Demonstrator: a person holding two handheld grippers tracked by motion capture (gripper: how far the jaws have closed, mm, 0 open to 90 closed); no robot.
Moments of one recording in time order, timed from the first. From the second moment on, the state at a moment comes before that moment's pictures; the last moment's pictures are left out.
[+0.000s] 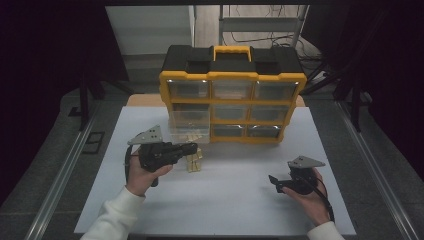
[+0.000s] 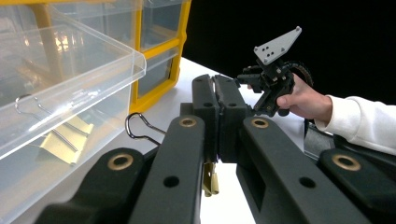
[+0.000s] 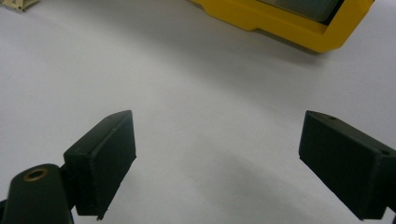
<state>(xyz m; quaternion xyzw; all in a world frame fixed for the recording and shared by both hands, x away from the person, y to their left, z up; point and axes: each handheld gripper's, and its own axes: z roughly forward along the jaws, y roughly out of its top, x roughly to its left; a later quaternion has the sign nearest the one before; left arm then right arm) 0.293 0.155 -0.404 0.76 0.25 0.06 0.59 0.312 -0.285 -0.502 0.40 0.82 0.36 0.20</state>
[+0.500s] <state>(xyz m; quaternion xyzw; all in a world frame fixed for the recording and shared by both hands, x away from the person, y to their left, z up) 0.297 0.158 -0.391 0.75 0.26 0.06 0.60 0.312 -0.286 -0.501 0.40 0.82 0.37 0.20</state>
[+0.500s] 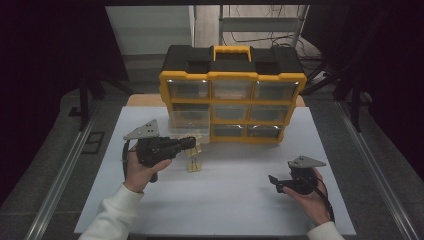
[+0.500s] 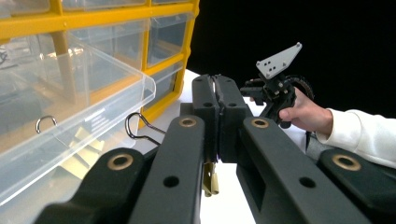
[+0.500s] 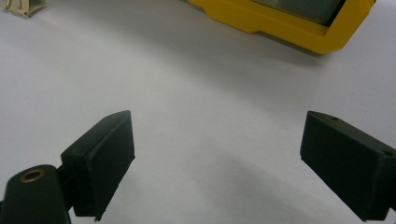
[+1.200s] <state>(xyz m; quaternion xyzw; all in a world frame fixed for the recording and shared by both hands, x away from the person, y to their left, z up) 0.302 0.157 -0.377 0.74 0.25 0.07 0.62 0.311 -0.286 -0.500 0.39 0.82 0.37 0.20</state>
